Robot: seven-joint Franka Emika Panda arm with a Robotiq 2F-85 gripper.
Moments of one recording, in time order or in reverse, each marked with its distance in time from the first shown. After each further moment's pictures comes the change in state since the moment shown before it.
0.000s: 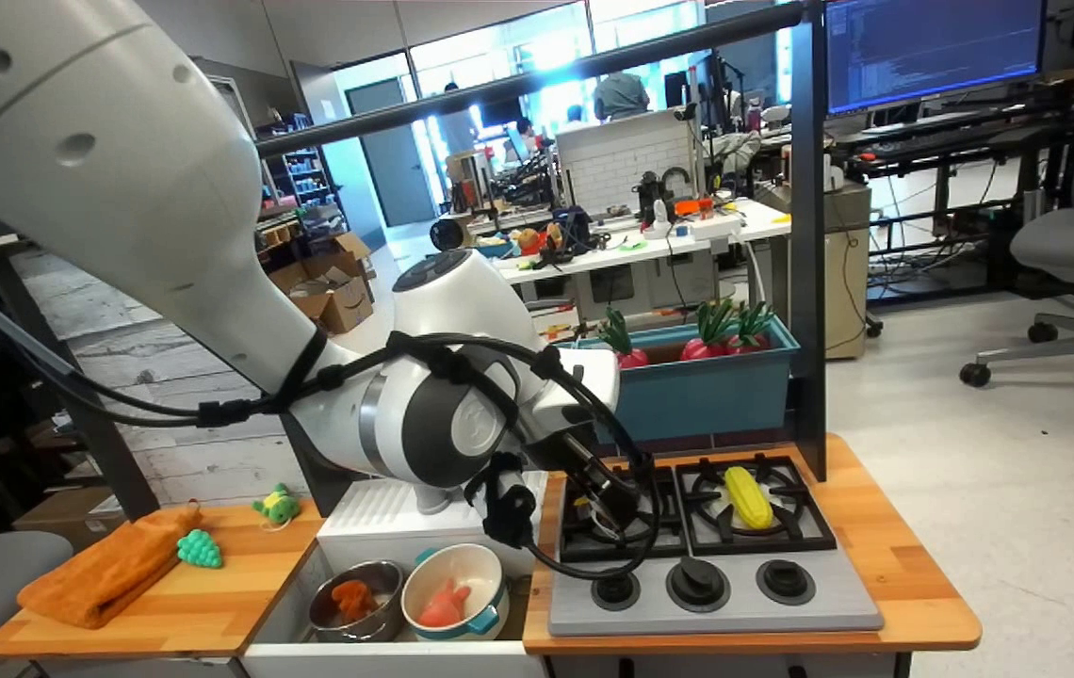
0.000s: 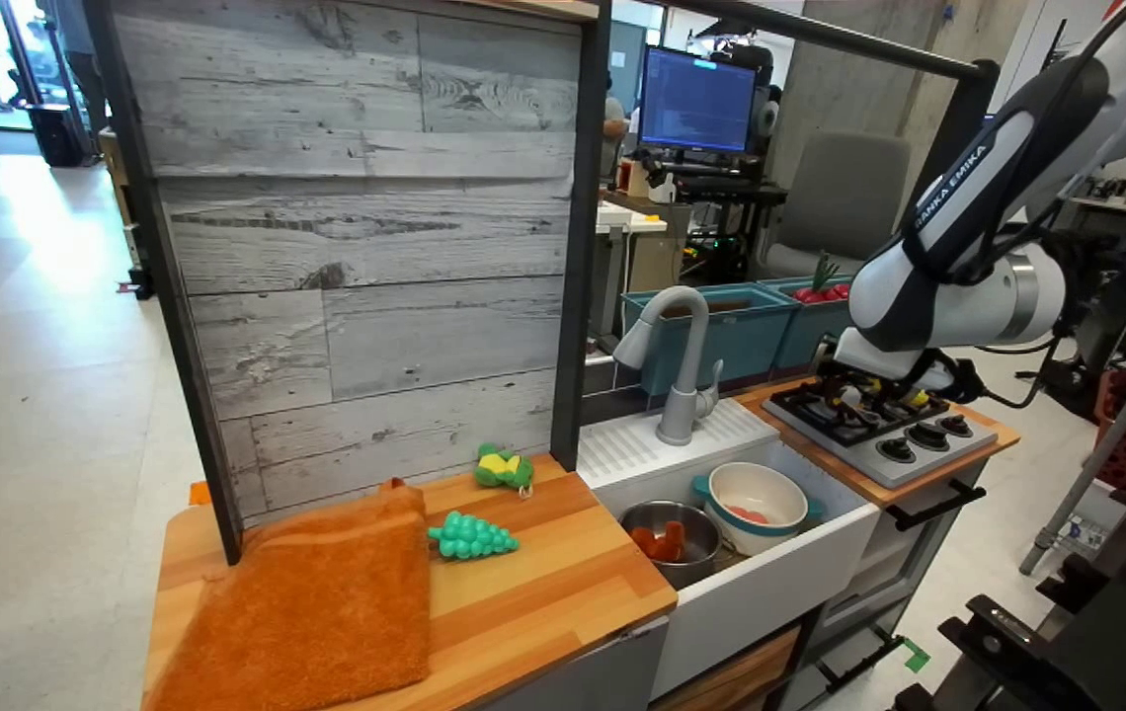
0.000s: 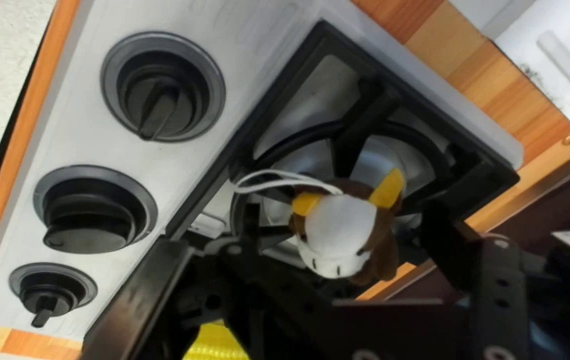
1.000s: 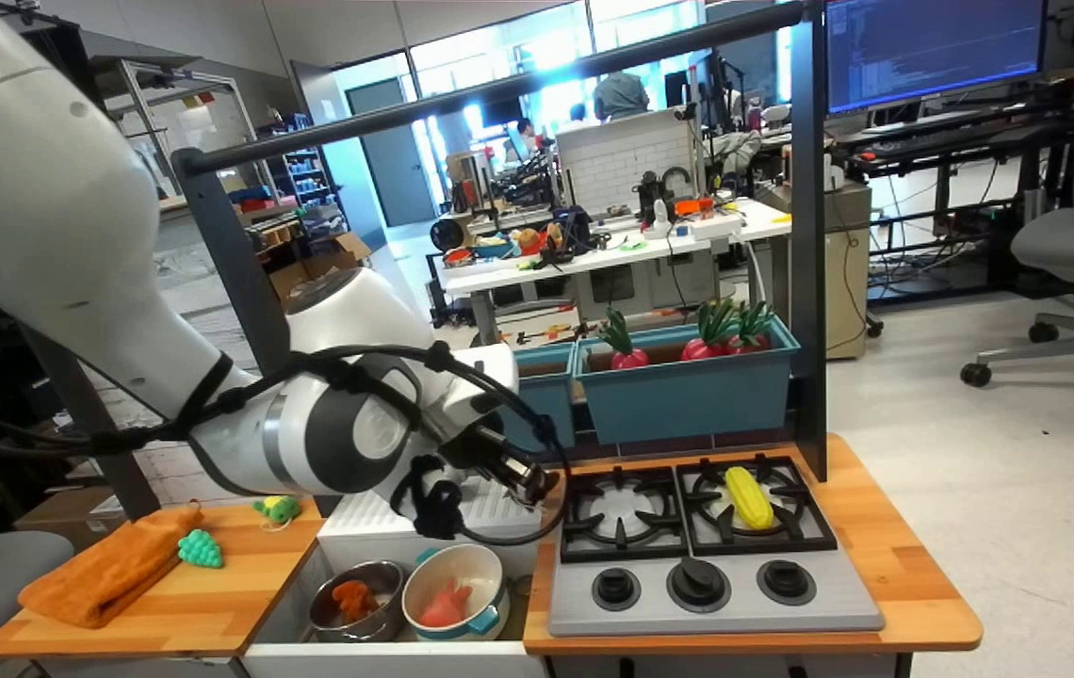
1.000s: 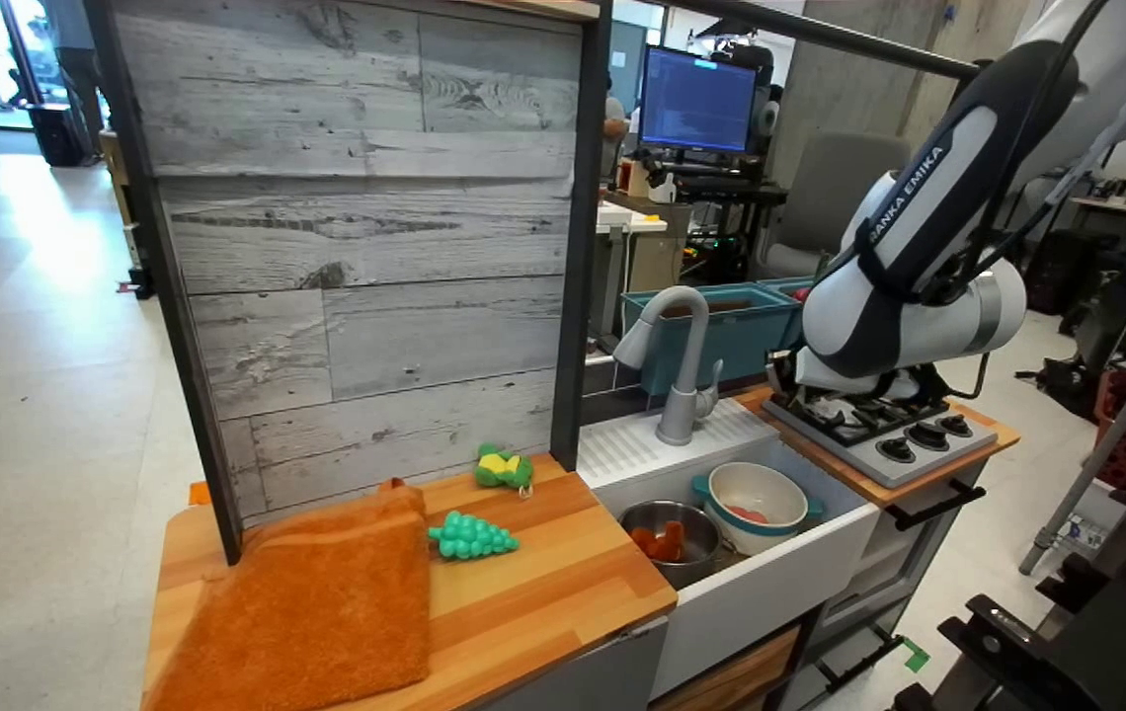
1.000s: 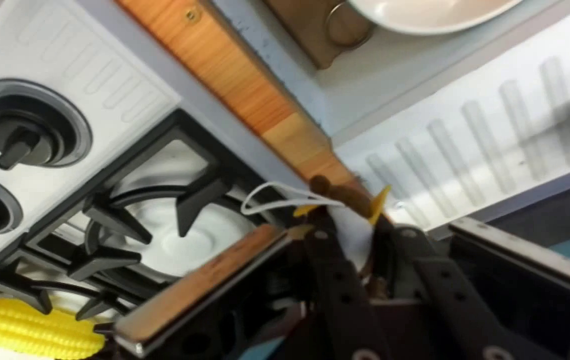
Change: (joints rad) arm 0.189 -0.032 -0.037 -0.101 -0.008 0.092 -0.116
